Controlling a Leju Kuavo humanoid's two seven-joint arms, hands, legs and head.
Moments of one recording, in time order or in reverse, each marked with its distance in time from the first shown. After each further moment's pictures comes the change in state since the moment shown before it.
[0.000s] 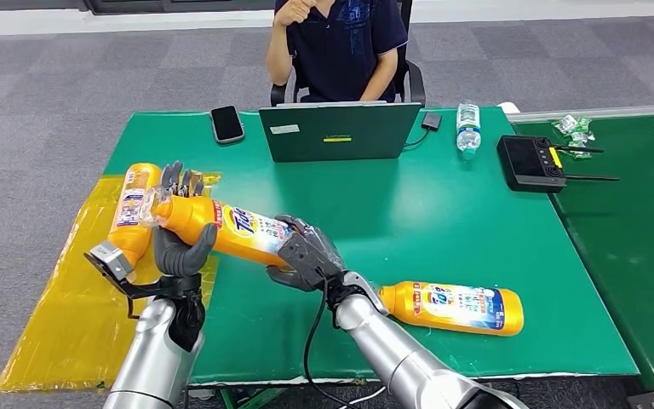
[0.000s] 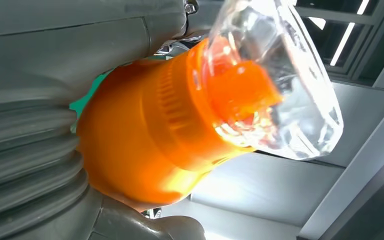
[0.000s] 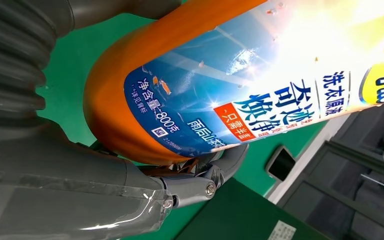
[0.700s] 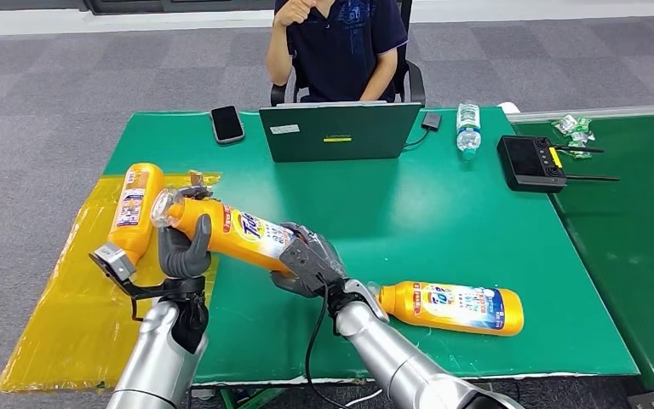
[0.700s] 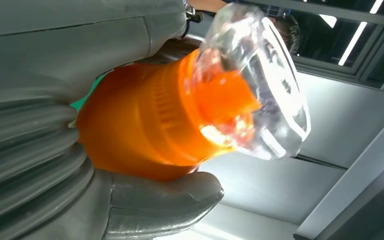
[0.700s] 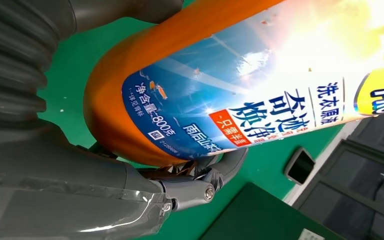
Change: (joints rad) left arm -0.005 -0.011 0.012 0.052 0.021 -0.032 0.000; right arm 0.011 0.007 0.017 0.045 -0.020 -0.008 0.001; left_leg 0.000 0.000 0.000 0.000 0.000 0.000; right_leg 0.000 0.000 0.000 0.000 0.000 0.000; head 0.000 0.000
